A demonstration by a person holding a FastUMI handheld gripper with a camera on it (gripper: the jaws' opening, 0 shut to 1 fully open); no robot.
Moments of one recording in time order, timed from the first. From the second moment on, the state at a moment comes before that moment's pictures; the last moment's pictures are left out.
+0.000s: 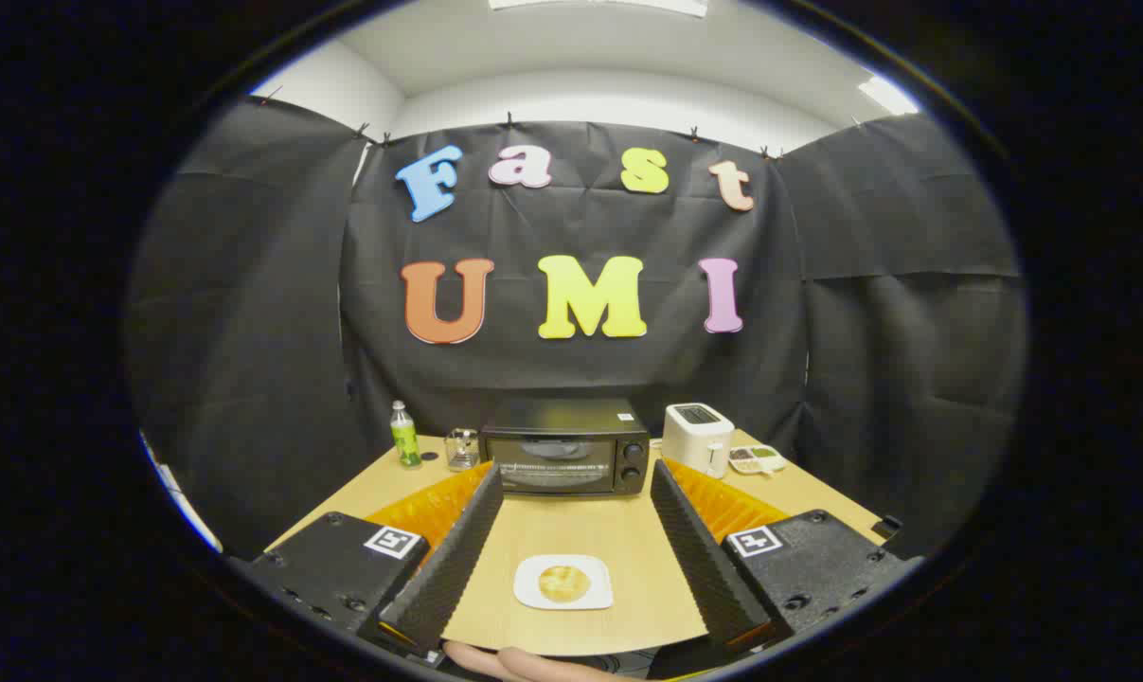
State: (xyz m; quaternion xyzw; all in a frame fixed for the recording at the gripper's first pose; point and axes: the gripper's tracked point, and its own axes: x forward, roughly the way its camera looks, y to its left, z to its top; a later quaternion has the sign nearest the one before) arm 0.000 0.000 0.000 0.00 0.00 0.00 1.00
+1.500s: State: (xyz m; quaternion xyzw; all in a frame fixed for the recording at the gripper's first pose) arm 0.118 0.023 -0.002 -0.02 0.00 0.04 1.00
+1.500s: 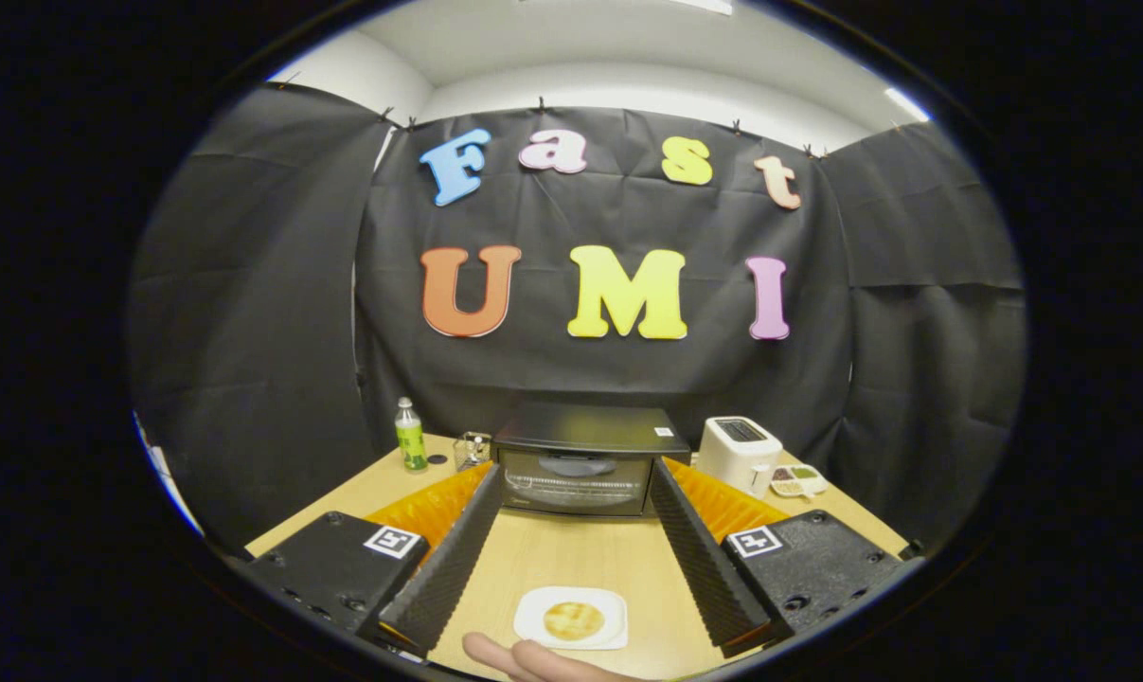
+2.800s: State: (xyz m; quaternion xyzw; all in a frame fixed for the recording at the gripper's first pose) arm 0.414 0.019 -0.093 0.00 0.11 0.03 0.99
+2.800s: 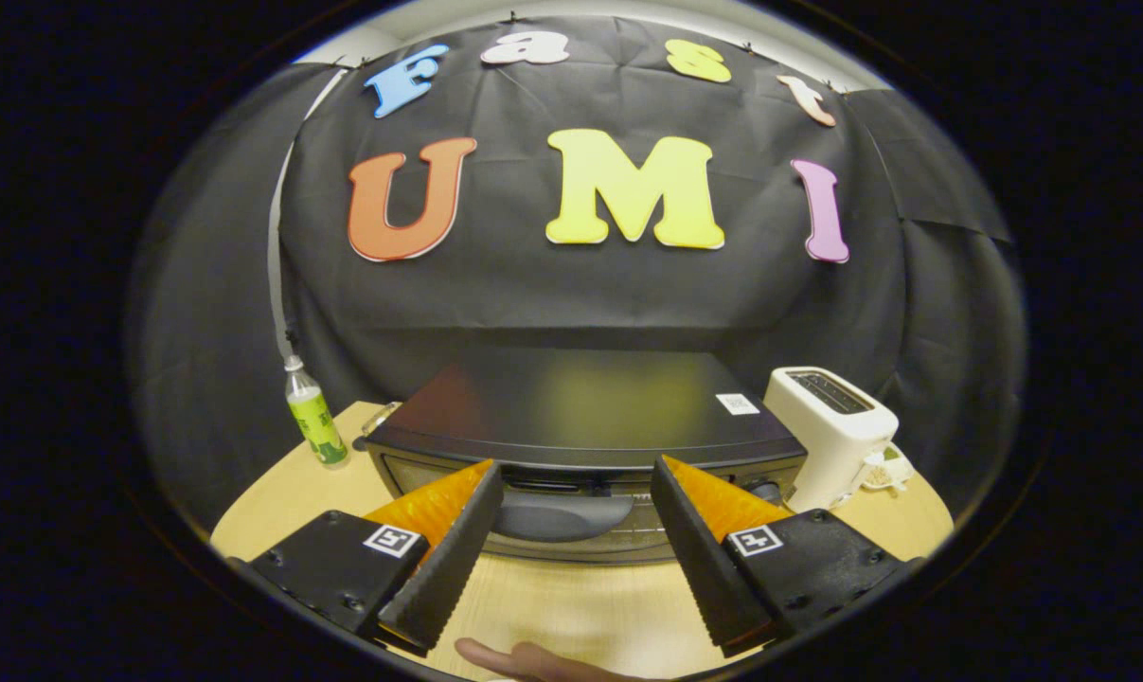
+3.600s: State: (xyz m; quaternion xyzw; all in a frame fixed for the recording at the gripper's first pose) arm 0.408 0.030 -0.114 0.00 0.14 0.01 0.99
